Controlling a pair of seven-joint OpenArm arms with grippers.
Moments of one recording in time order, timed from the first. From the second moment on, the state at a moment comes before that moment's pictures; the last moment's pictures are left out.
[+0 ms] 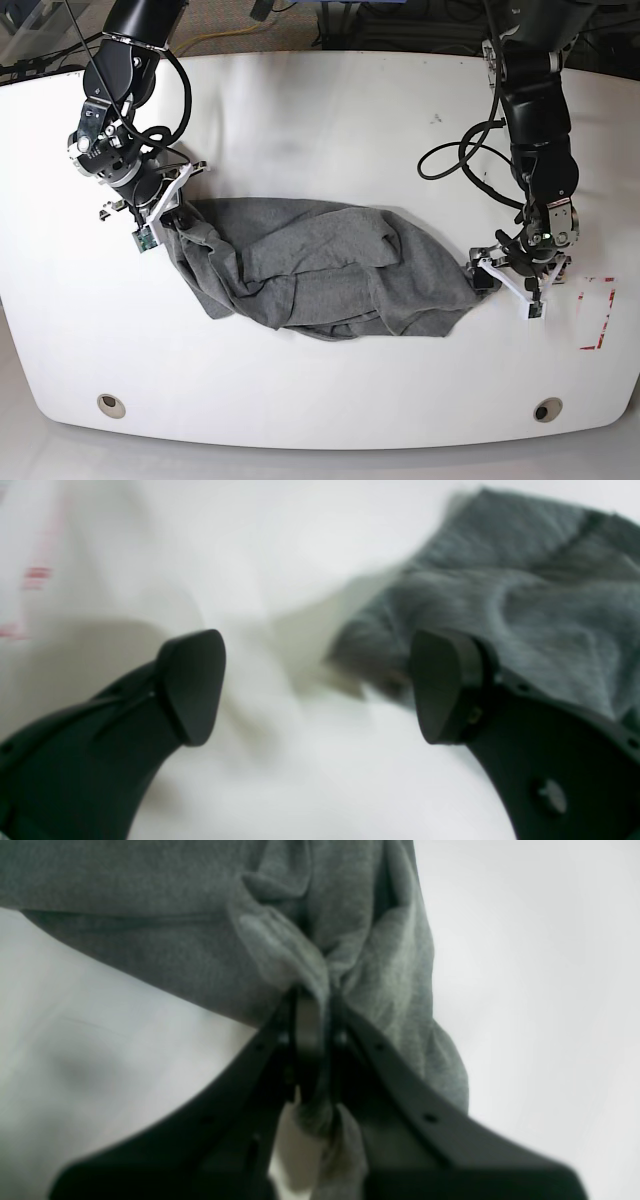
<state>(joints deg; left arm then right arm) -20.1 -10.6 -14.5 62.7 -4.9 -18.3 33.4 -3.4 8.6 22.0 100.0 16.2 41.1 -52.2</state>
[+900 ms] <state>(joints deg) -20.1 -10.2 -14.5 58.7 -5.0 -20.8 31.5 -3.1 8.6 22.0 100.0 16.3 41.1 -52.2</state>
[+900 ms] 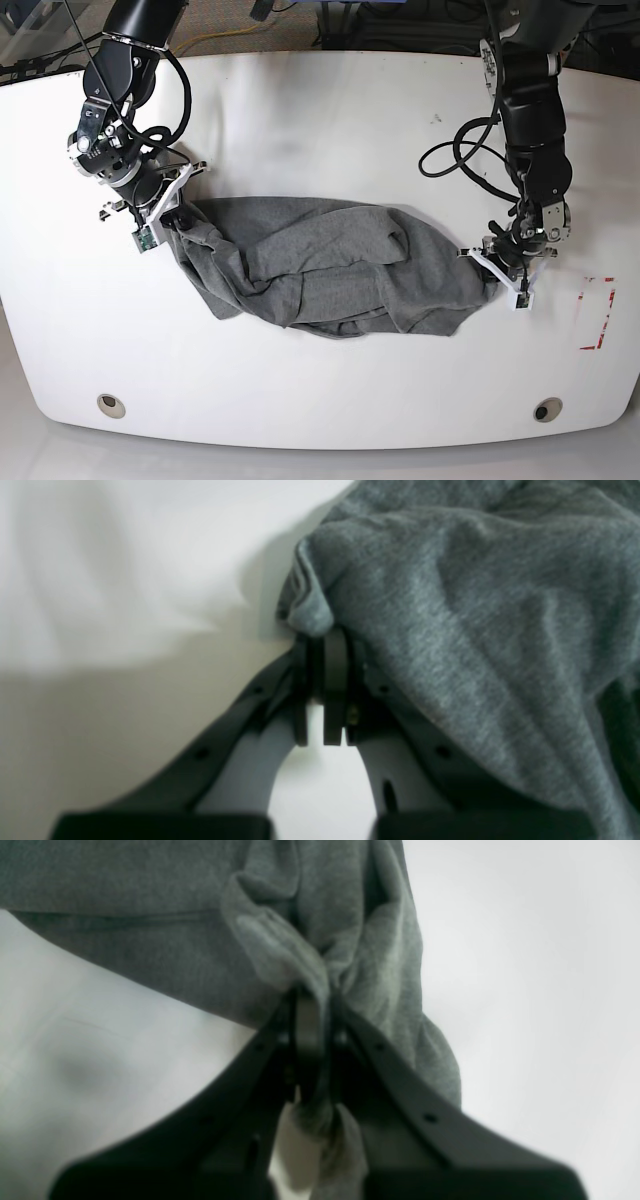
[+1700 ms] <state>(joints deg) -16.7 -10.4 -17.0 96.9 -5.3 -21.0 48.0 18.2 12.0 21.5 93.9 15.6 41.4 -53.1</state>
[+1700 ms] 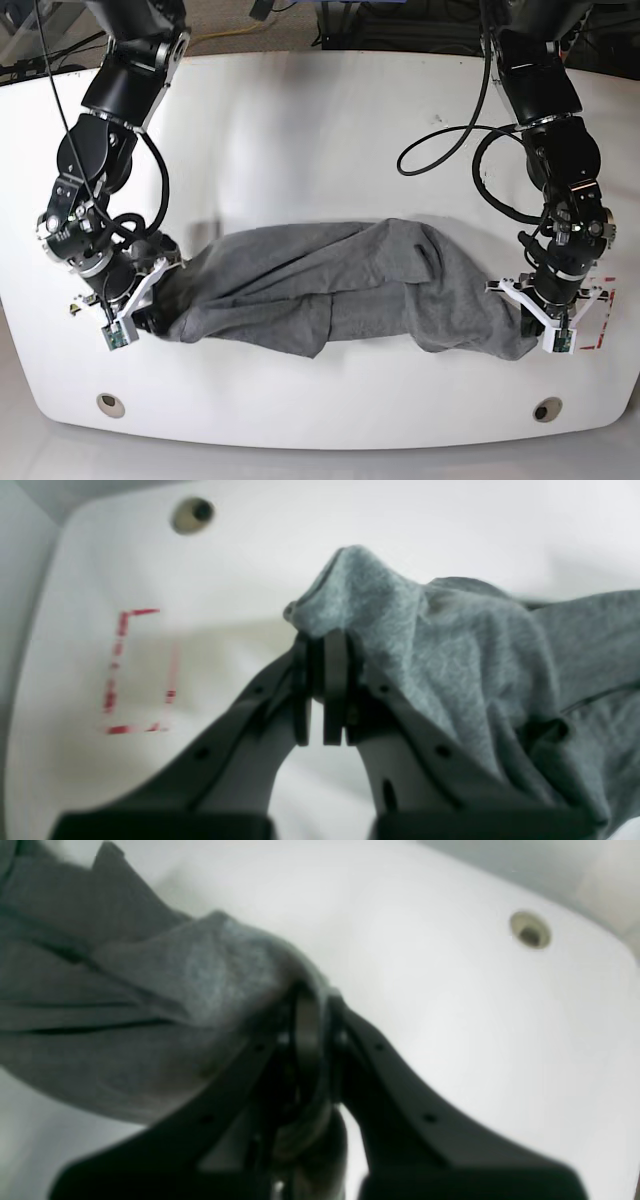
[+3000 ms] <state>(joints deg) -20.4 -16.3 -23.5 109.0 -5.9 -27.1 62.1 28.4 14.6 18.6 88.7 17.8 41.7 -57.0</state>
